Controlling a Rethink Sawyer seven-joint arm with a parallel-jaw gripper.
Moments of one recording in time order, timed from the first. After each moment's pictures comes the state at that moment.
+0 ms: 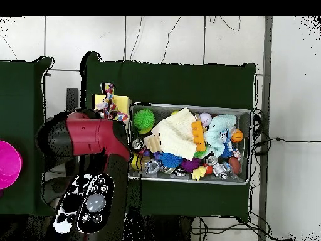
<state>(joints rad) 0.31 -0.55 -0.28 1.41 0.19 0.47 1.71</state>
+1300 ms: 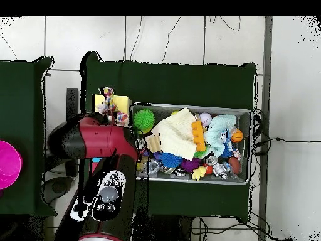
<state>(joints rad) 0.27 -0.52 -0.25 1.48 0.19 0.33 1.71</state>
